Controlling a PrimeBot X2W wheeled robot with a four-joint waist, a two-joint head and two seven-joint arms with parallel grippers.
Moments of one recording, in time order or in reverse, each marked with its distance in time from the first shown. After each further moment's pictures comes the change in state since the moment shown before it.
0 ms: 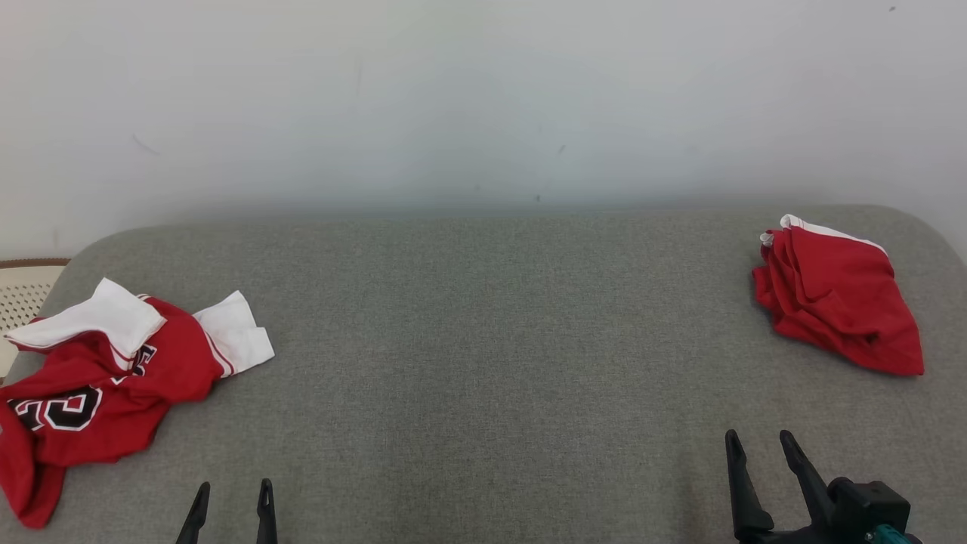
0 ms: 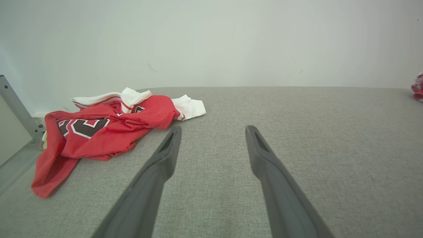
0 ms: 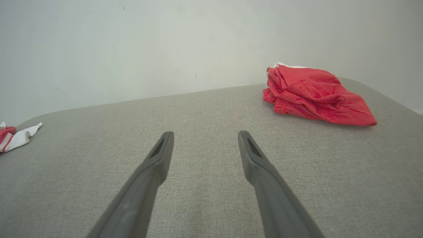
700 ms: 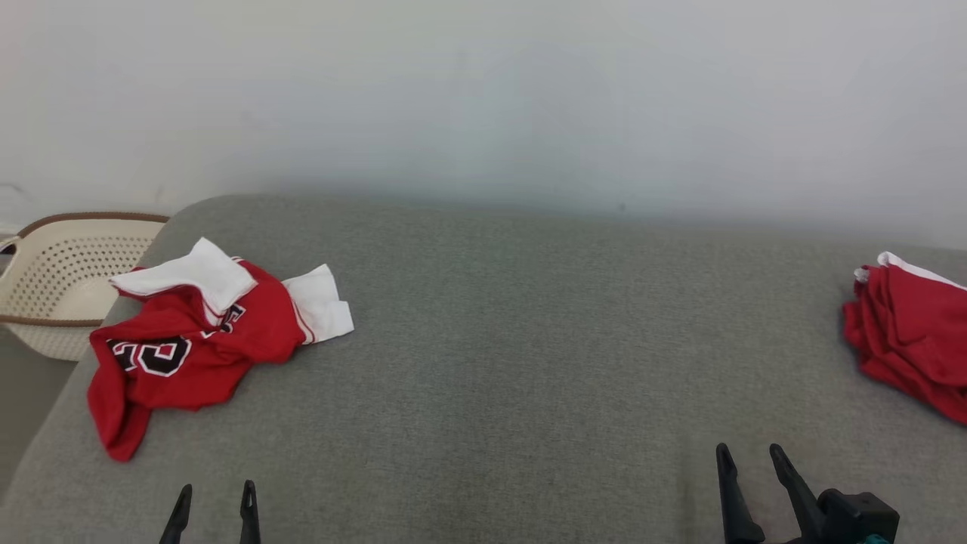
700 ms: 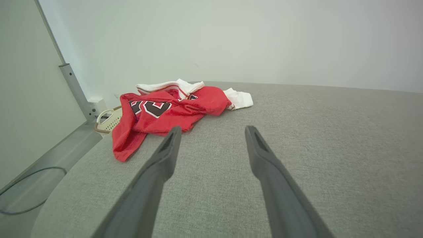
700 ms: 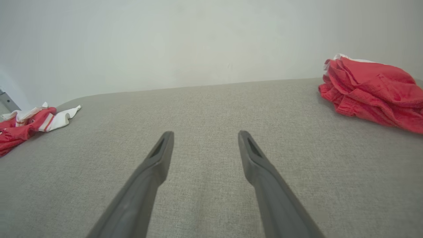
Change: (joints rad) left arm 0.000 0.027 0.006 0.004 -0.009 0.013 0.000; right arm 0.011 0.006 0.013 0.026 0.014 0.000 -0.009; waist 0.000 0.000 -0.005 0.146
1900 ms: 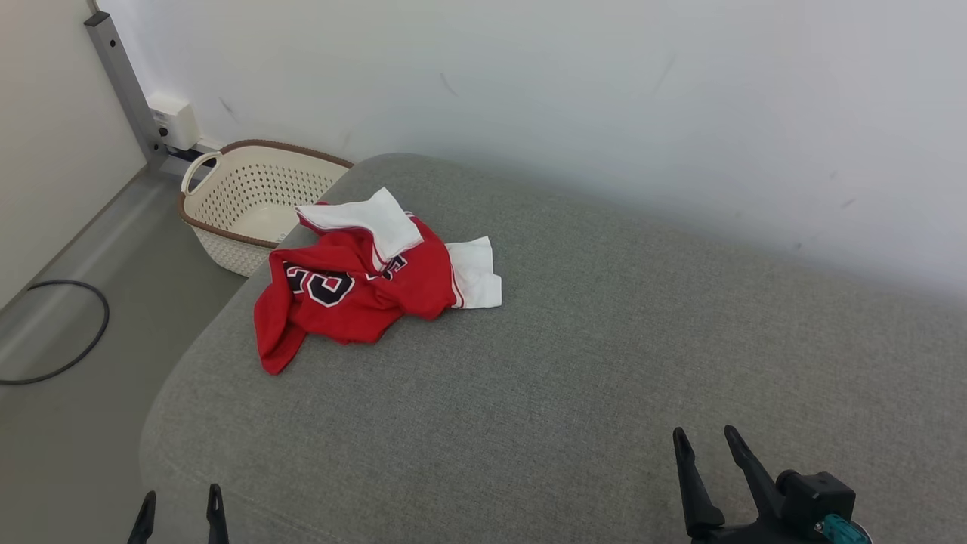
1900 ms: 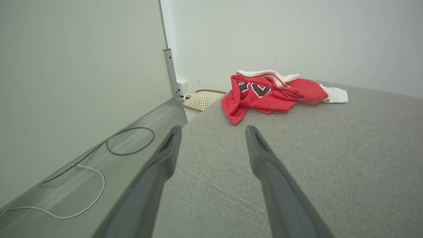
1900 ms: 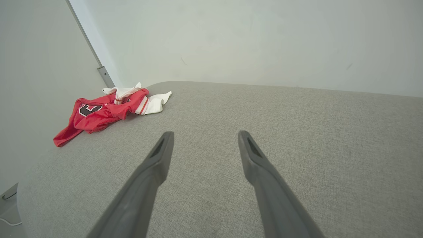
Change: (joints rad) left arm 0.032 0.037 0.027 -0.048 -0.037 0.041 0.010; right arm -0.077 0.007 0.098 0.077 0.041 0.000 -0.035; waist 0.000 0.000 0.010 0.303
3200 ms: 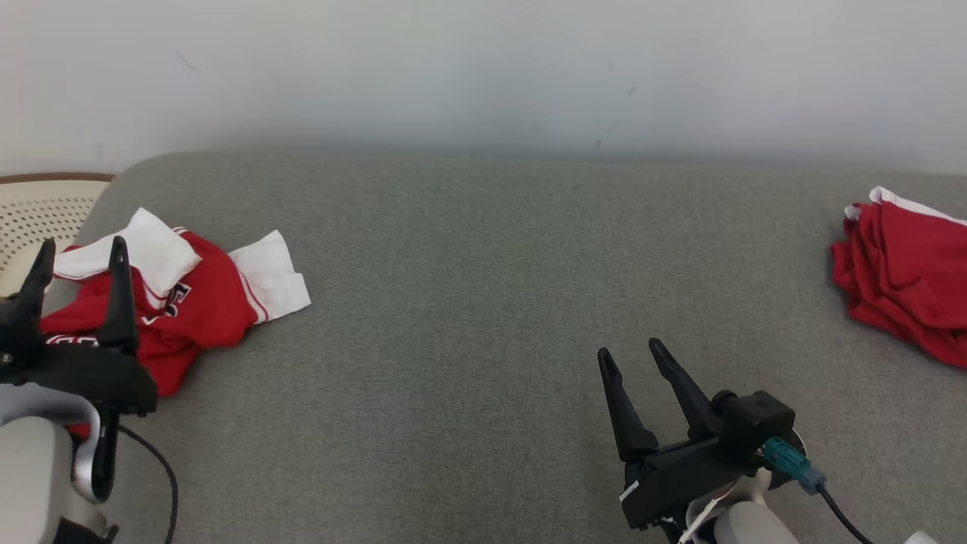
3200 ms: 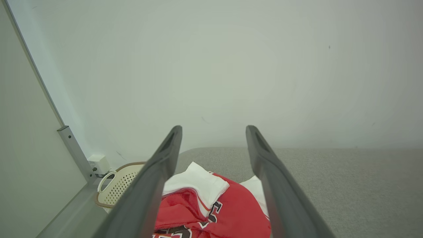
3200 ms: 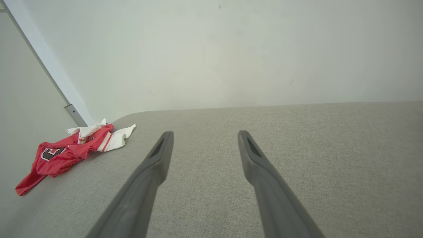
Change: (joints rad) left arm -0.587 0.152 -0.003 0.294 -0.075 -0.137 0.071; right arm -0.171 0.012 0.160 -0.005 0.042 0.000 -0.010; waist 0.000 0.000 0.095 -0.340
